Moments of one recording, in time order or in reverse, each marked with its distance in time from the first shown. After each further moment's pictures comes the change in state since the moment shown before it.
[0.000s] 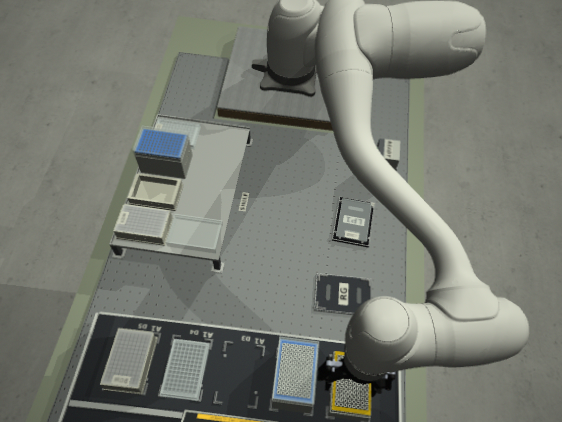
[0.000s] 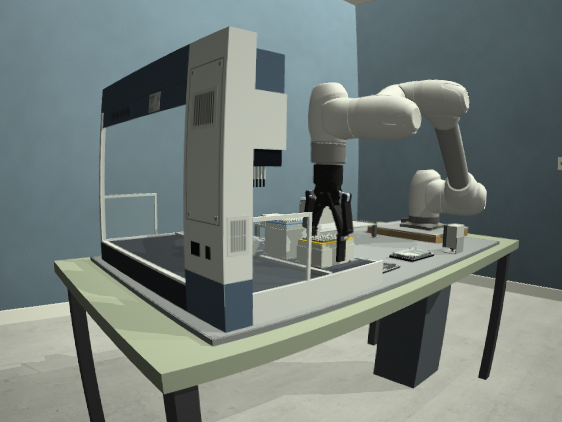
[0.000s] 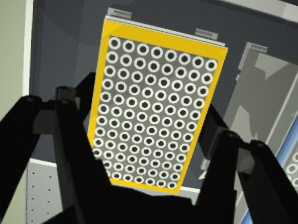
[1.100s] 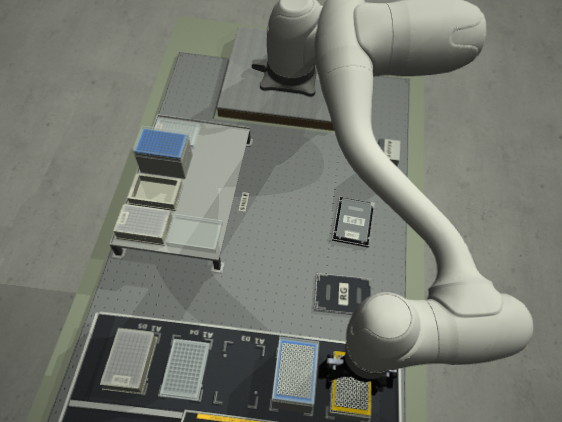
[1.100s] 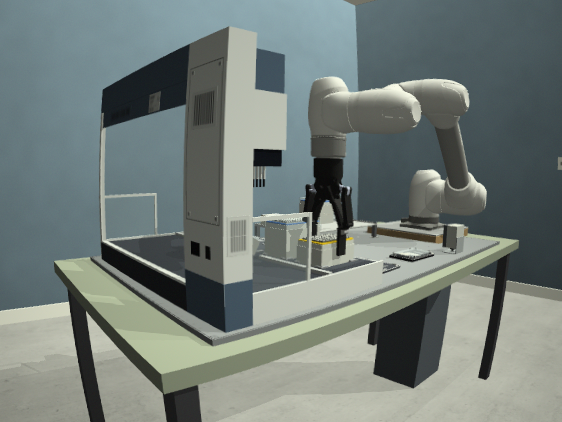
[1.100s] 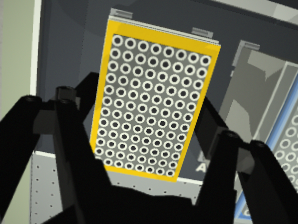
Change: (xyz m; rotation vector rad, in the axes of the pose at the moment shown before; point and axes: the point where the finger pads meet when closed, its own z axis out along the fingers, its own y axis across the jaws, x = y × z) arm 0.000 0.000 -0.016 0.000 0.000 0.000
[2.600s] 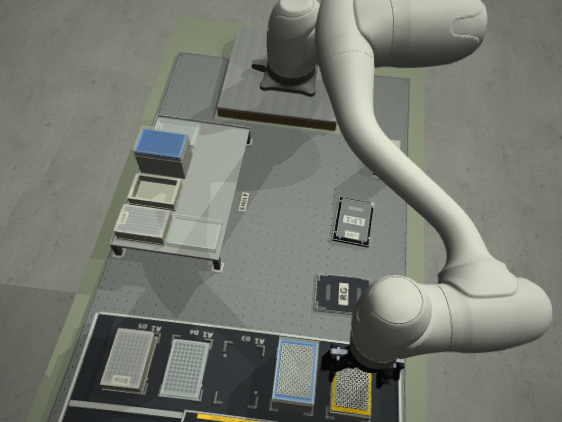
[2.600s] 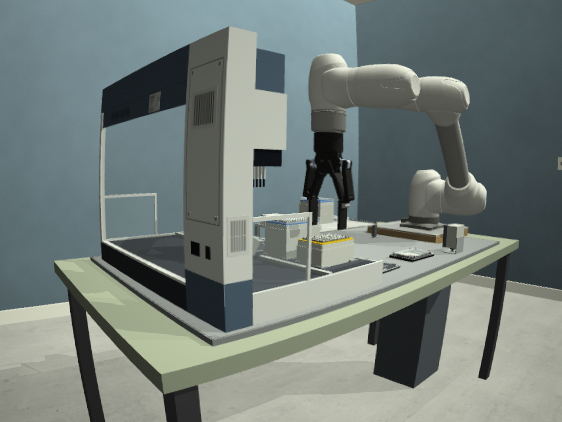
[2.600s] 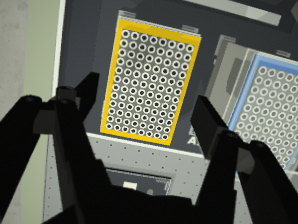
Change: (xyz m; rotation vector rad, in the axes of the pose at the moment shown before) arm 0.000 0.000 -0.065 0.000 0.000 0.000
